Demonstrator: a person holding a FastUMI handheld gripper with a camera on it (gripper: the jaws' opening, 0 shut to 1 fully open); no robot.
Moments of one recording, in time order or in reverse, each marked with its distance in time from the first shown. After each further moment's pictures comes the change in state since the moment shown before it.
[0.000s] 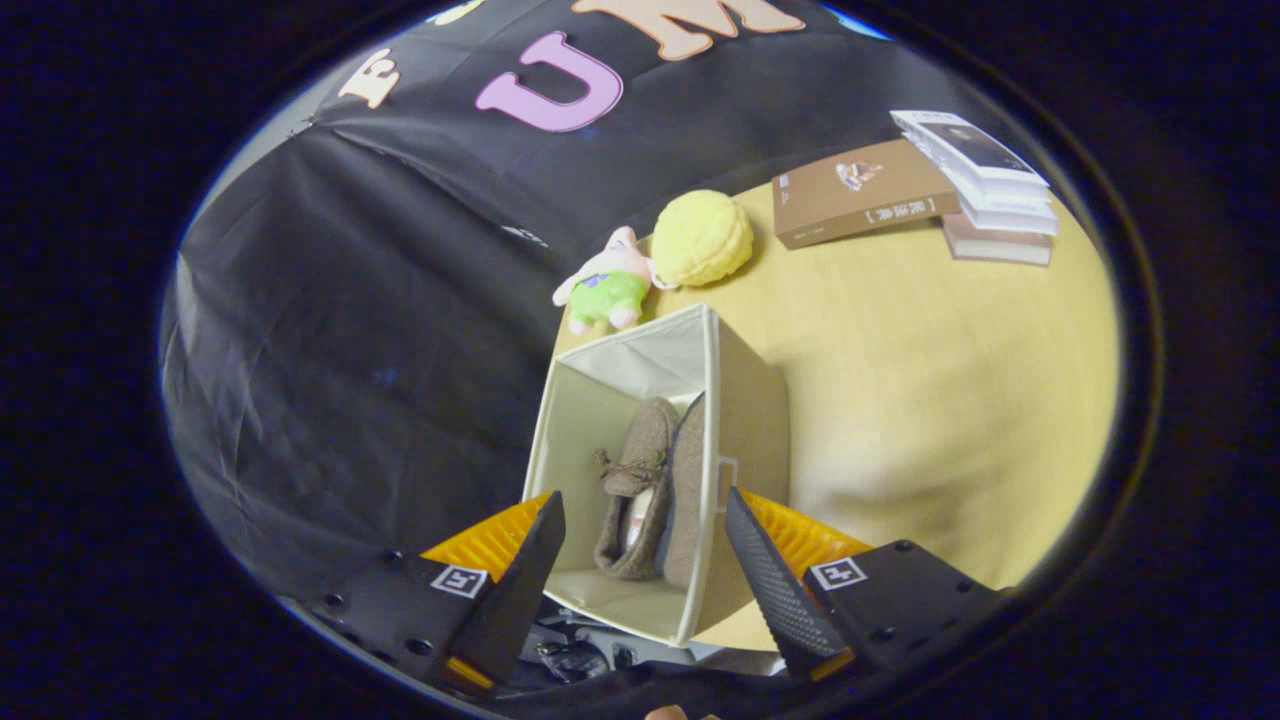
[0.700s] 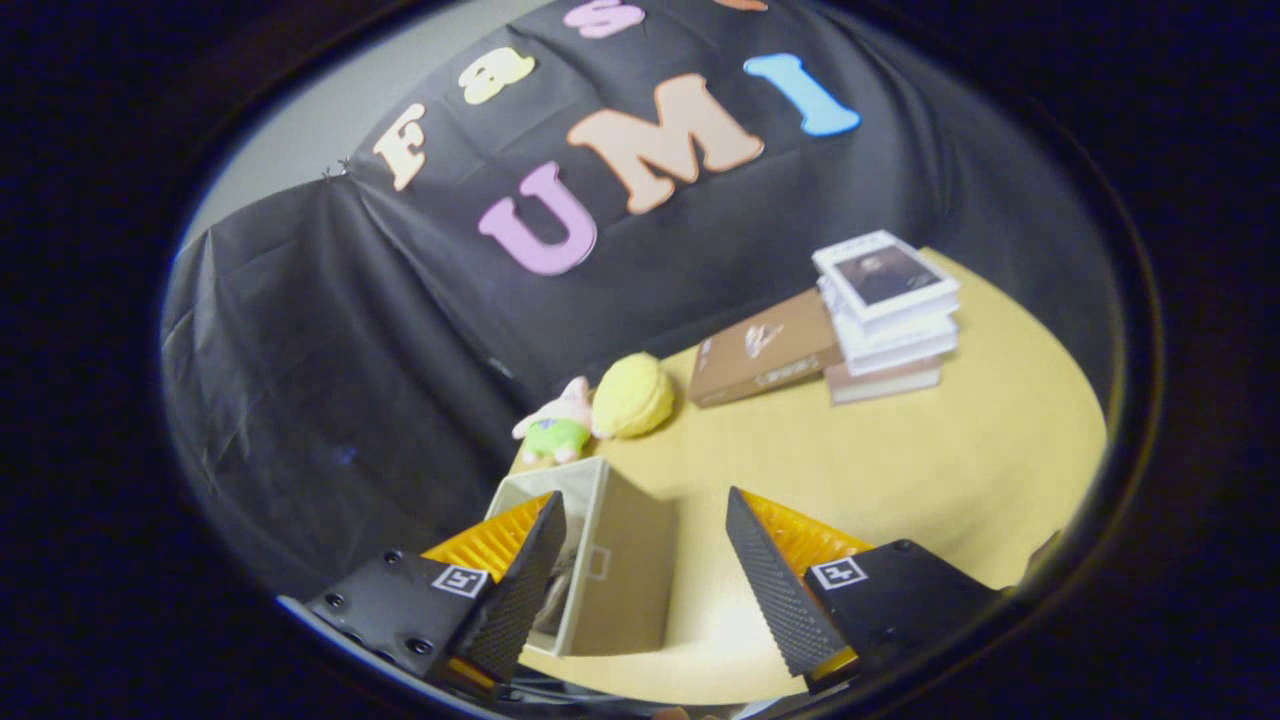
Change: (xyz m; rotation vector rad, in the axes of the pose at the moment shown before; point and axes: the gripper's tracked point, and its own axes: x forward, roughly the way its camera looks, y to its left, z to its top) arm -0.131 -0.093 0.092 -0.074 -0.530 -0.139
